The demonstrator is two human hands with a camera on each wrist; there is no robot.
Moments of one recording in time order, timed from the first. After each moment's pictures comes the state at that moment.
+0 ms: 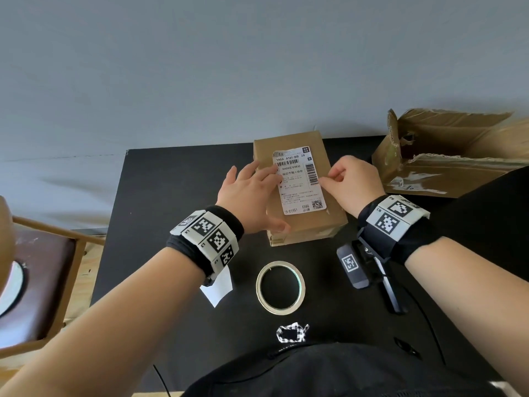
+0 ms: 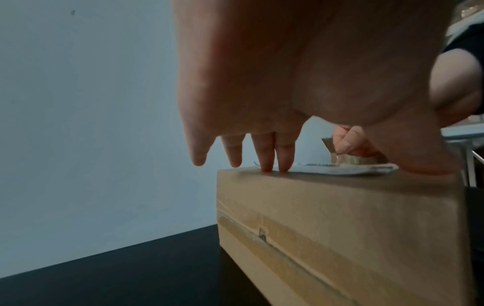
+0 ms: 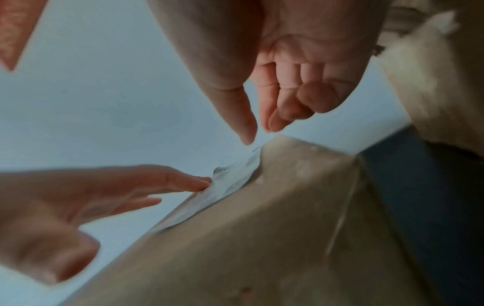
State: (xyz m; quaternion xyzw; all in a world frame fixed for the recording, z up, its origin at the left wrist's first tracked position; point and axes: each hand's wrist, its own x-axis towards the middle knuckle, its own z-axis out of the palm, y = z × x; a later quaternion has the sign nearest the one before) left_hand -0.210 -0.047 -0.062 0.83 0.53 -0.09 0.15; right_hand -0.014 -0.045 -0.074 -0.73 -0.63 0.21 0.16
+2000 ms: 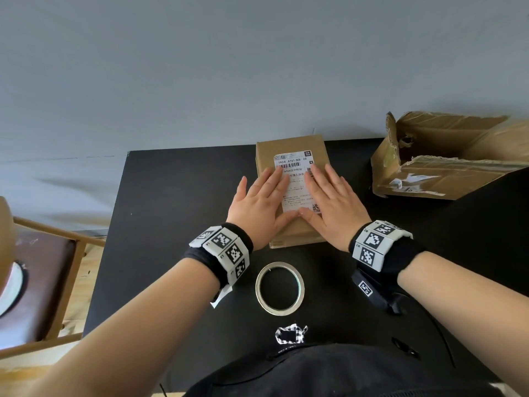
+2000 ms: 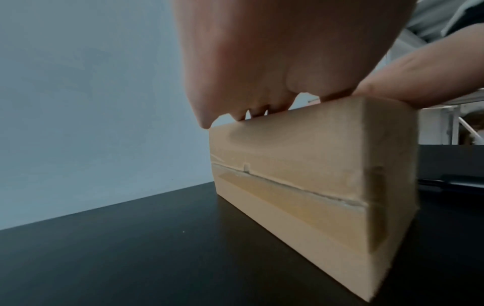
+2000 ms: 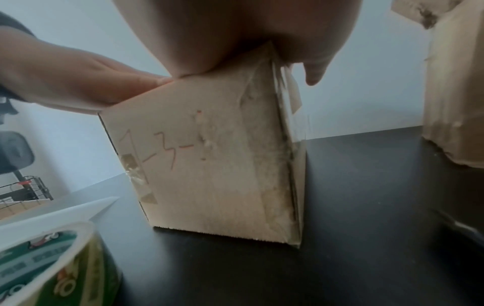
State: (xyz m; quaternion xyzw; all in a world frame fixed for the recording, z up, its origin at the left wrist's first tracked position) left_hand -0.202 -0.063 -0.101 0.84 0.53 -0.04 0.12; right_hand -0.022 -0.074 -0.106 -0.59 -0.79 0.12 -0.07
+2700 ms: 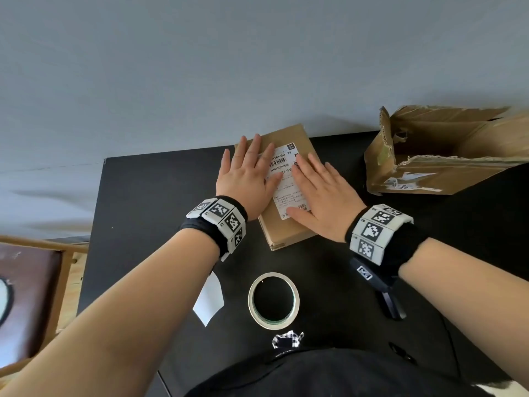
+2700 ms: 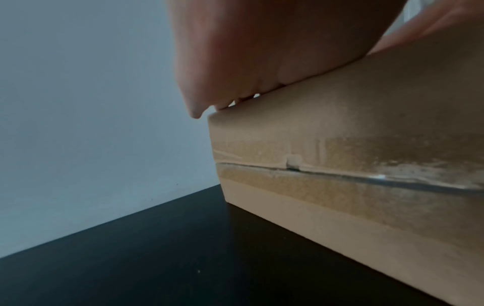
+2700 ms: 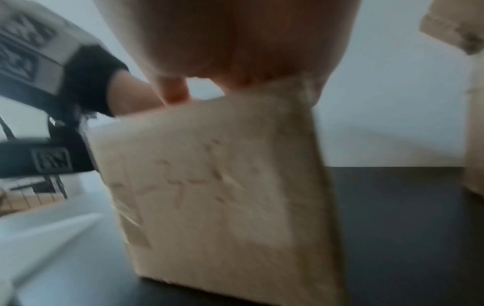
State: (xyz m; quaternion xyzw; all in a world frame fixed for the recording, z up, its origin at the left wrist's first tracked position) left_hand -0.191 0.006 -0.108 0.81 0.58 -0.02 0.10; right_hand -0.018 -0.042 -0.095 -0.56 -0.81 0.11 -0.10
